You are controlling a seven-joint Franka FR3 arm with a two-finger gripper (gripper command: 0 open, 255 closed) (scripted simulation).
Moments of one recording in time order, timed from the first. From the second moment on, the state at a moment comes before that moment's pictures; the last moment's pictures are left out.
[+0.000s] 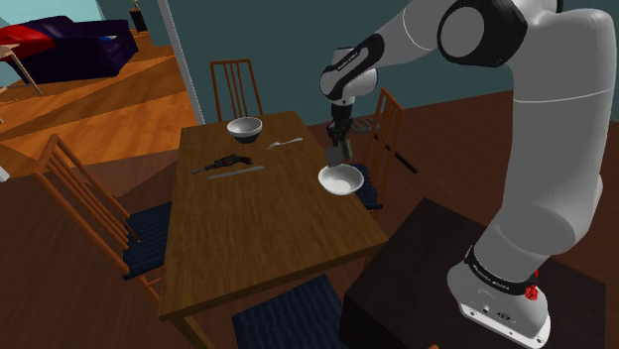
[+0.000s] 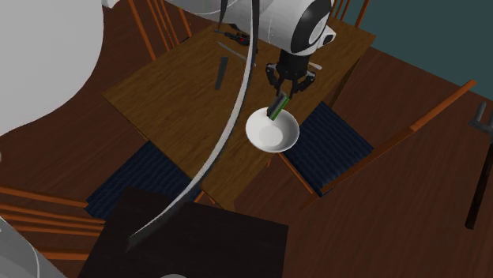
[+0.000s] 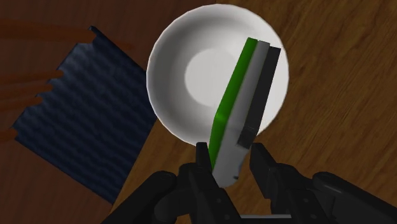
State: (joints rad) arm -0.11 0.40 -0.19 -1.88 0.13 2.25 -0.34
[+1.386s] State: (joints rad) arm -0.11 0.49 -0.17 -1.89 0.15 2.35 -0.36
